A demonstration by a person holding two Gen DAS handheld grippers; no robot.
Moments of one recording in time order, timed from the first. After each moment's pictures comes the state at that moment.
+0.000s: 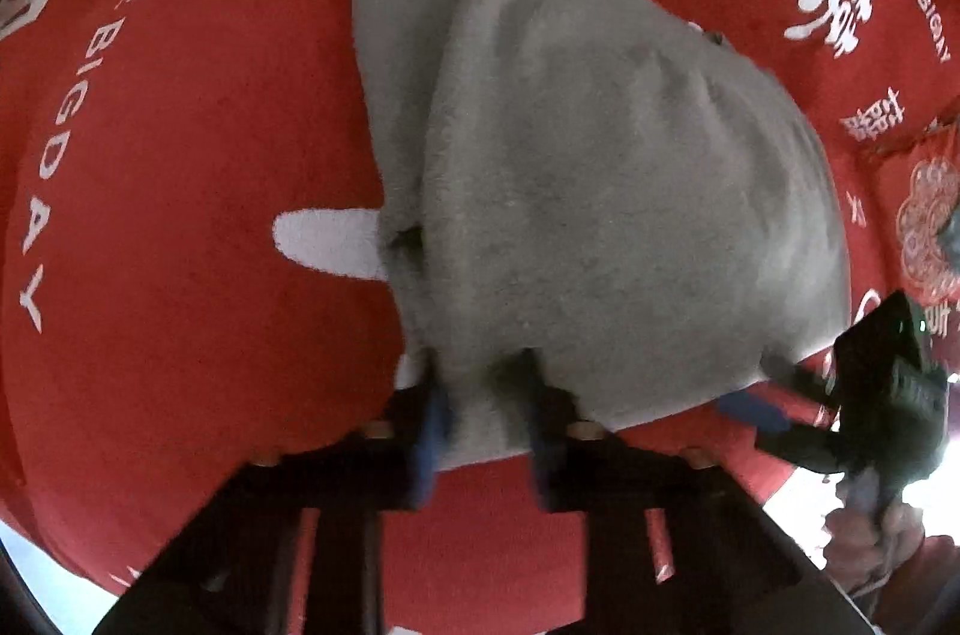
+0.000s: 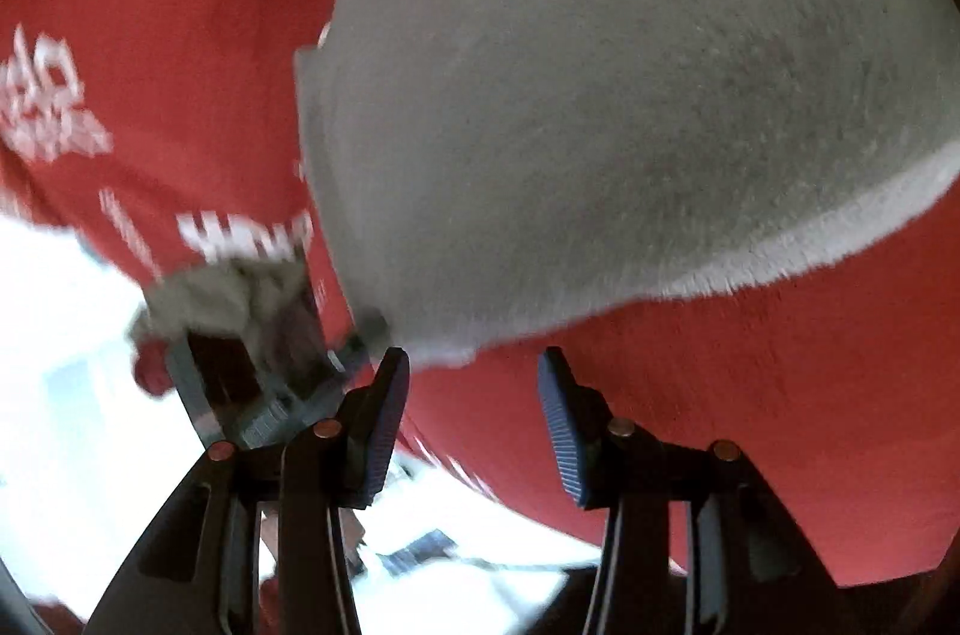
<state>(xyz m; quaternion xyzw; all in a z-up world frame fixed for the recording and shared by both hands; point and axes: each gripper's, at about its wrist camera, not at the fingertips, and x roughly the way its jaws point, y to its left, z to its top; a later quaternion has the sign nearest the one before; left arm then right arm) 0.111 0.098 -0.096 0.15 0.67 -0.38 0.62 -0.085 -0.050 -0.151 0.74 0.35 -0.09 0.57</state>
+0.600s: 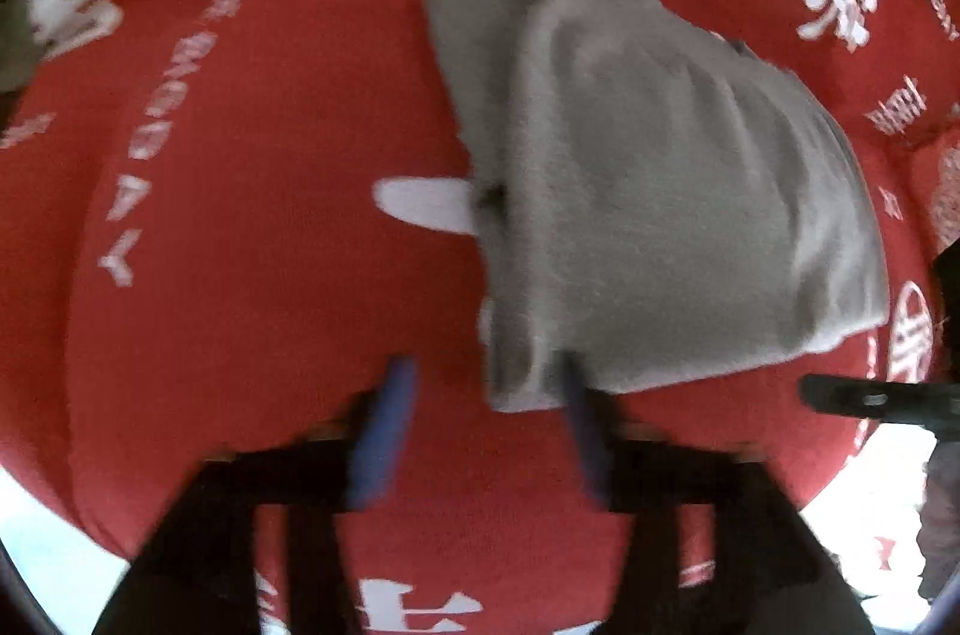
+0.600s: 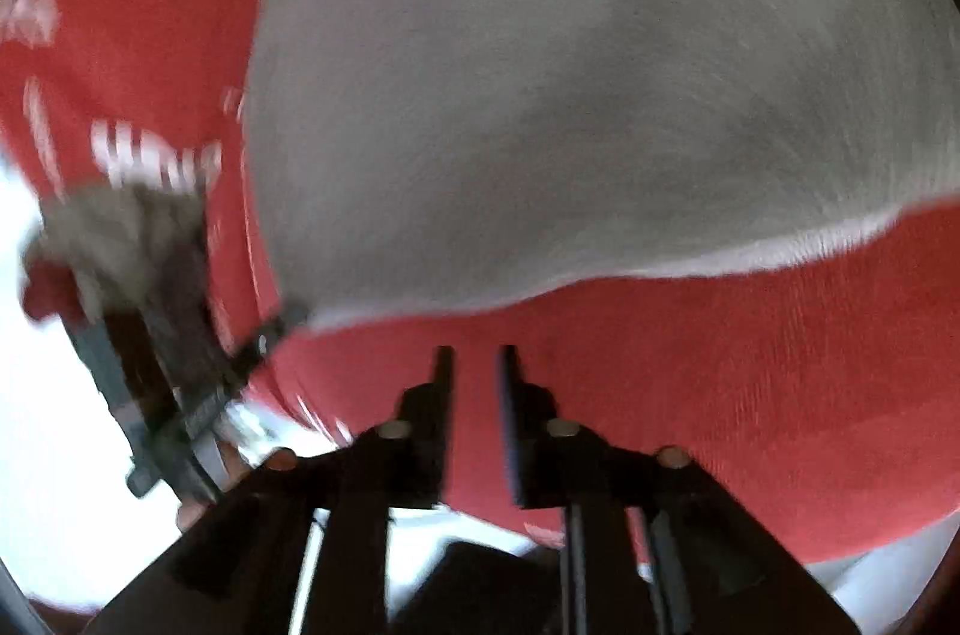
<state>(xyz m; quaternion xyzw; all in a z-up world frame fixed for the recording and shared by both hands) 0.085 0.138 -0.069 0.18 0.61 -0.34 0.69 -0.052 -0.033 -0.077 0.52 0.54 -0.06 0.66</state>
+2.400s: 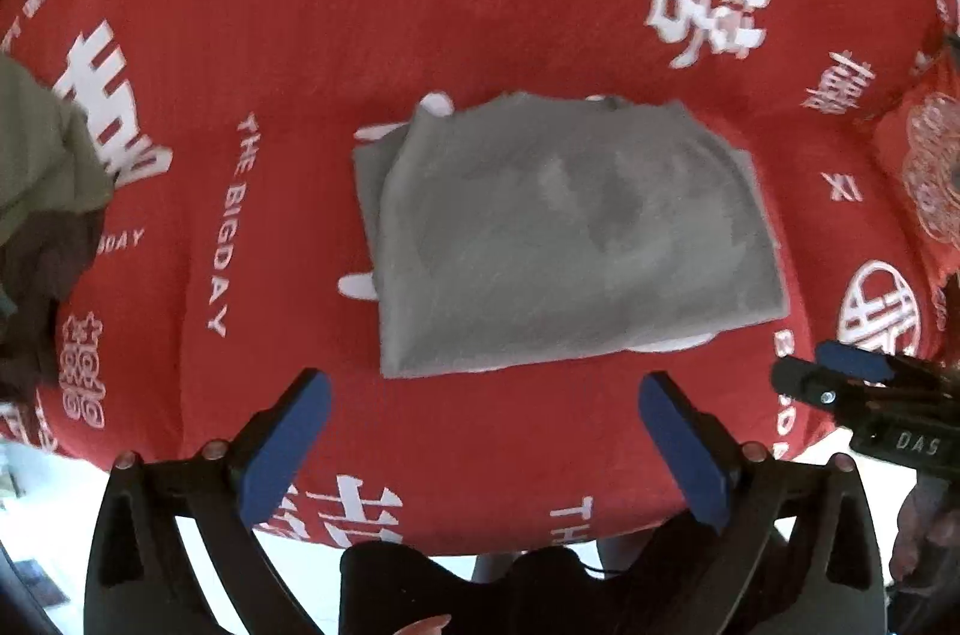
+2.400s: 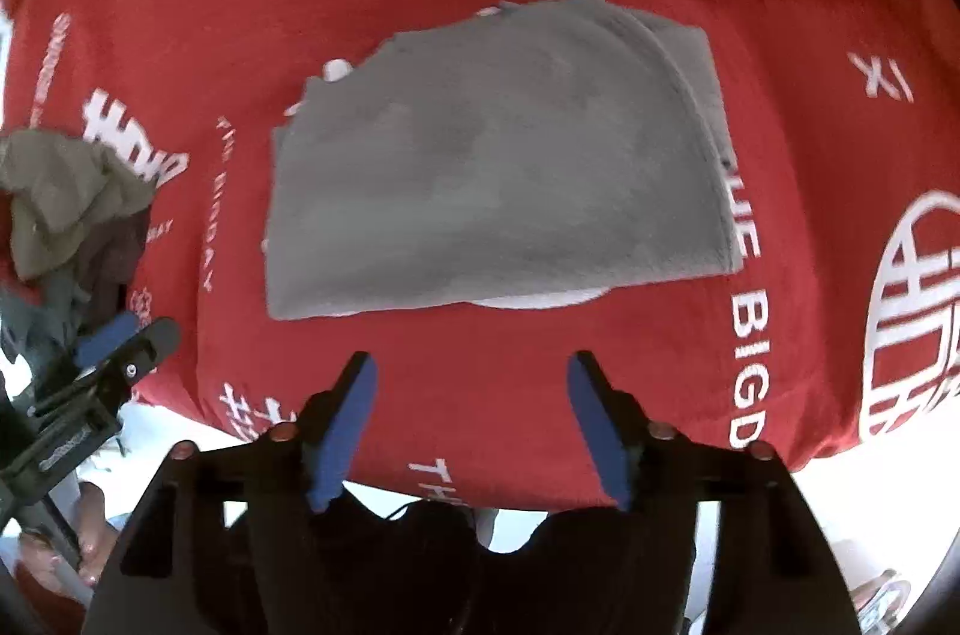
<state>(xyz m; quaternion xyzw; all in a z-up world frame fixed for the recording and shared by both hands) -0.004 0.066 0.102 0.26 0.56 -0.34 0.71 -0.130 -0.088 0.099 0.38 0.57 -0.20 0.70</state>
